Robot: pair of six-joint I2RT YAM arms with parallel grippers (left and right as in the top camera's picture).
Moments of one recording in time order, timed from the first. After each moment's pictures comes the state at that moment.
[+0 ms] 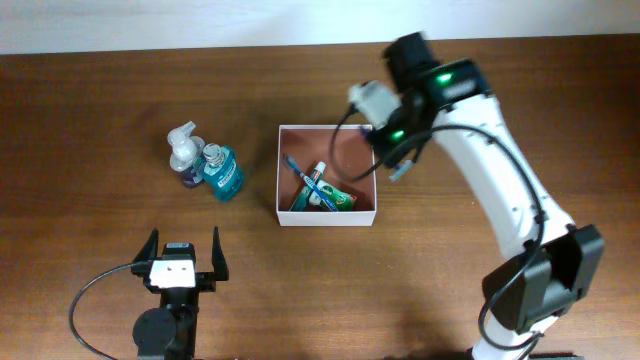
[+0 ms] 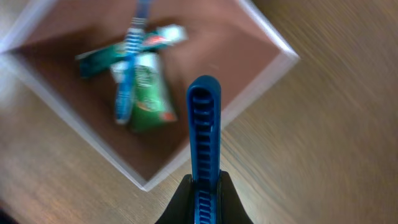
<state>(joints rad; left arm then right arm) -0.03 0.02 0.02 -0.08 -0.05 0.08 0.36 1.90 1.88 -1.29 -0.18 -0.44</state>
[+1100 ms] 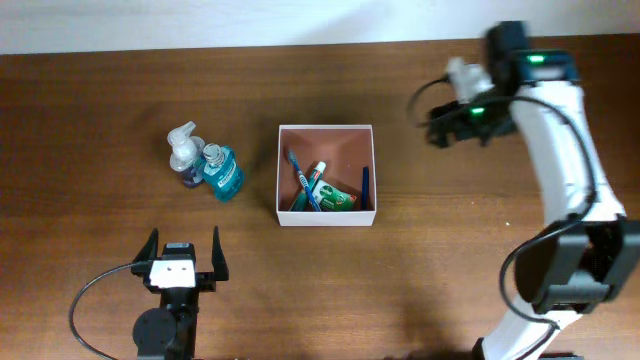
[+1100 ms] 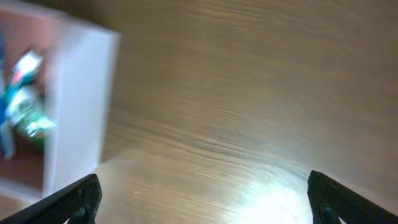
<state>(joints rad) -0.03 0.02 0.02 -0.08 -0.05 0.08 -0.06 1.93 1.87 -1.29 -0.19 -0.21</state>
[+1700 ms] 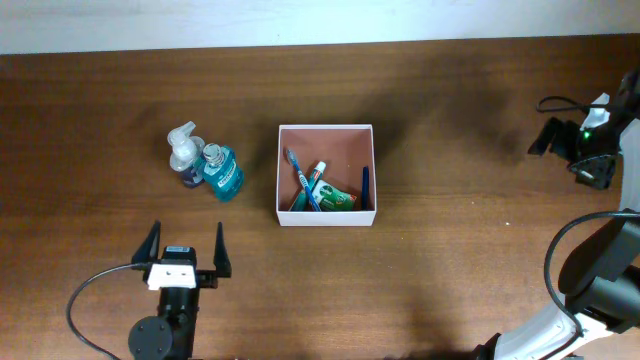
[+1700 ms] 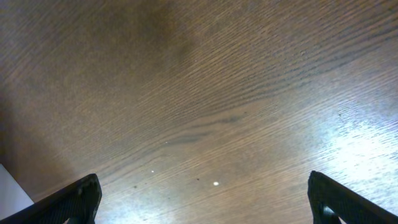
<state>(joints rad) -0.03 0.02 0.02 0.04 0.03 0.08 -0.50 1.93 1.70 -1.17 -0.18 0.09</state>
